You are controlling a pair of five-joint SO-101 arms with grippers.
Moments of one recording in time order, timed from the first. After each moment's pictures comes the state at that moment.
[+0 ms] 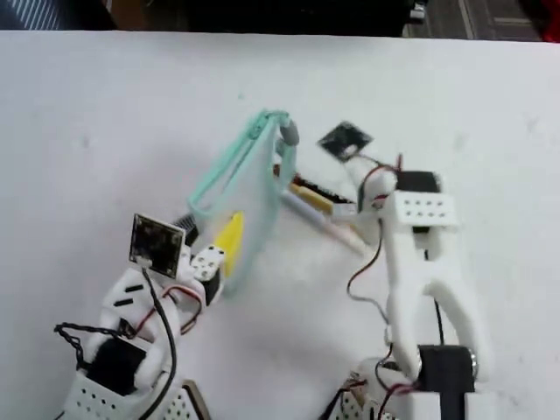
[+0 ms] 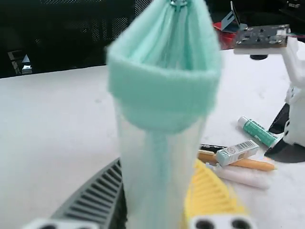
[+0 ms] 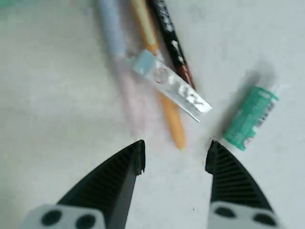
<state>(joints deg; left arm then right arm) 18.2 -98.7 83.6 42.5 6.5 -3.7 -14.4 31.7 65.8 46.0</state>
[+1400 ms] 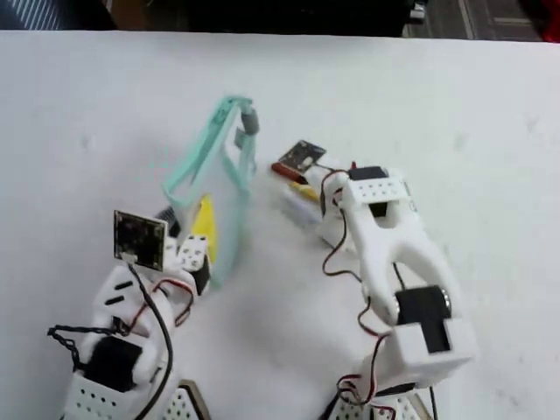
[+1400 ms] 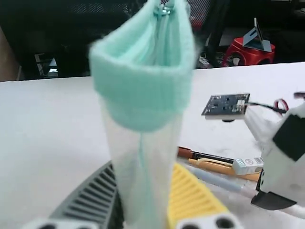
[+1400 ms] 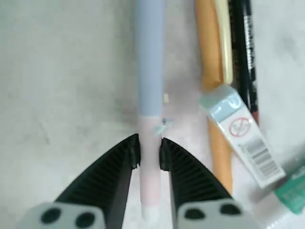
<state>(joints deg) 13.0 -98.2 83.6 39.4 6.8 -11.9 3.3 25.7 62.9 42.0</state>
